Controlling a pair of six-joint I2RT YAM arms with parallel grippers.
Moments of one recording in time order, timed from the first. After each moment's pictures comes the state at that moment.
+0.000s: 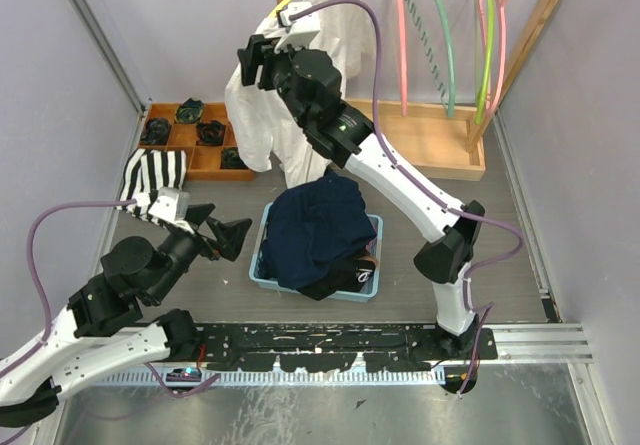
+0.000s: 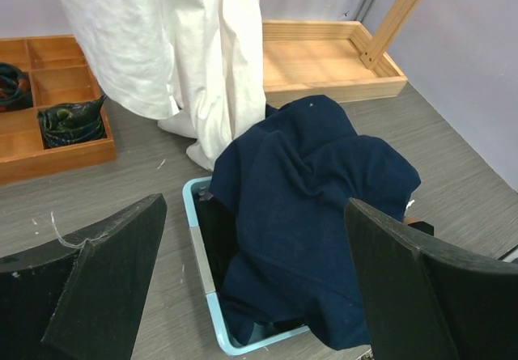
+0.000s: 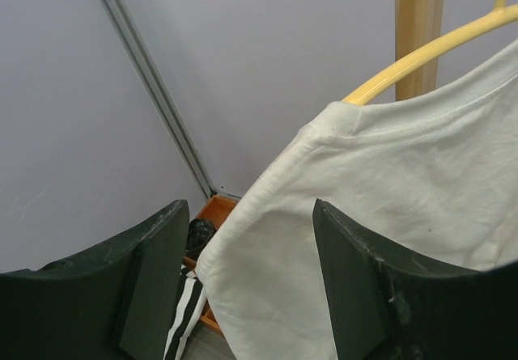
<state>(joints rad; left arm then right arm) -1.05 0.45 0.81 -0.41 -0.53 -0.26 0.85 1.96 2.23 -0.07 0.36 0.18</state>
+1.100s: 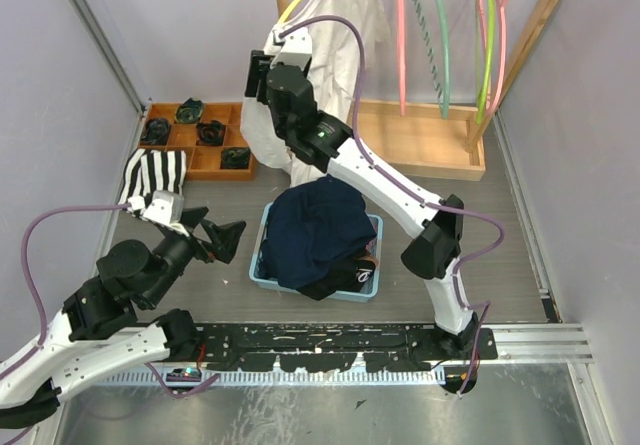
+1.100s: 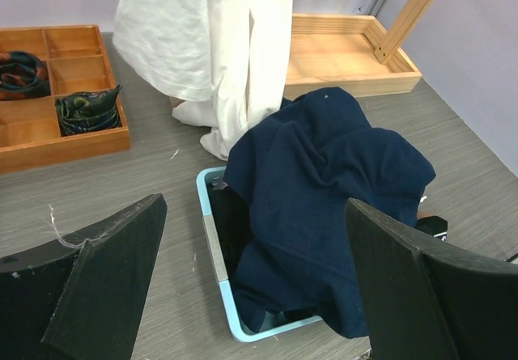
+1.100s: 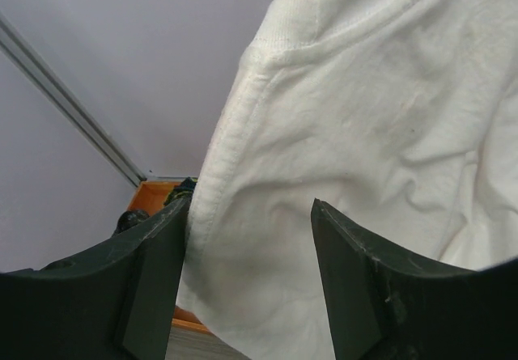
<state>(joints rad) -1.05 0.40 0.81 -0.48 -0.56 -0.27 0.88 2.07 2.26 -0.13 0.65 0.27</state>
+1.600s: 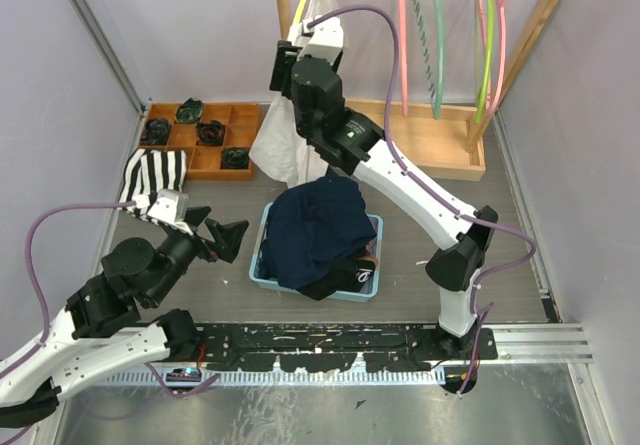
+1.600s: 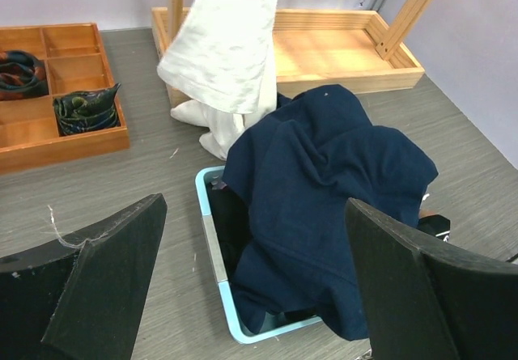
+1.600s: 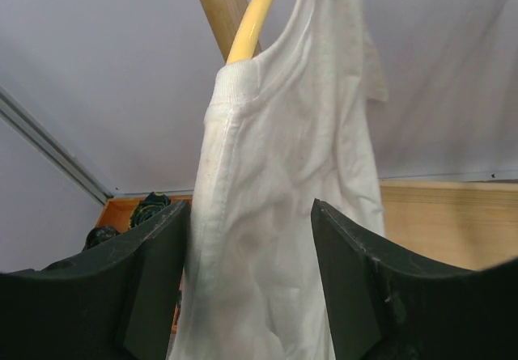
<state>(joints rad) -1.05 0.43 0.81 -0.47 -0.56 -0.27 0.87 1.89 2.15 -0.21 0.77 0.24</state>
